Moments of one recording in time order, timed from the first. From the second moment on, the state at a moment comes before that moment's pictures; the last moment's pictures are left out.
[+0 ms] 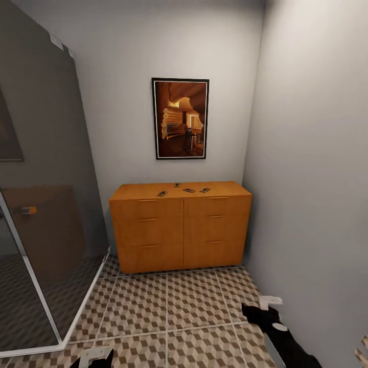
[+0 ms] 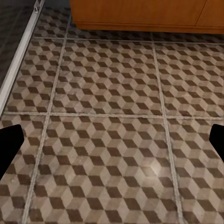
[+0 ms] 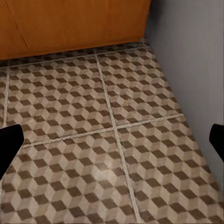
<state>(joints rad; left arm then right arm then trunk) -0.45 0.11 0.14 0.07 0.02 -0.58 -0.09 -0.39 -0.07 0.04 -0.65 -0.12 0.10 -0.09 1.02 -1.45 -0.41</state>
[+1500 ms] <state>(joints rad) -0.45 0.08 0.14 0.07 0.02 -0.58 -0.09 -1.37 -0.02 0.04 -0.54 -0.12 0.97 -0.13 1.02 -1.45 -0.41</state>
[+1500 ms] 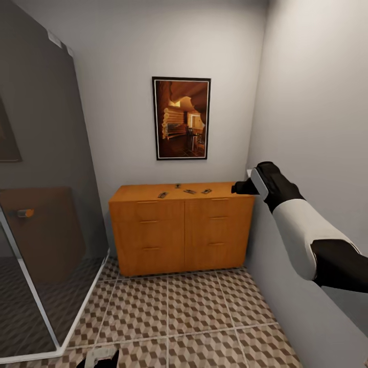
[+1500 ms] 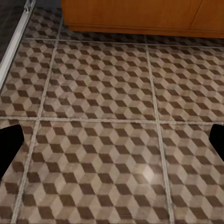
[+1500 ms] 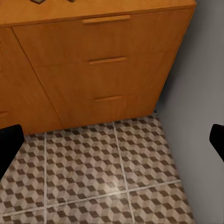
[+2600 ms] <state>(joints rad) -0.45 0.08 0.15 0.07 0.02 -0.58 -0.09 -1.38 -0.01 0.04 -0.52 -0.12 0.94 -0.13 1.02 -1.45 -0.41</state>
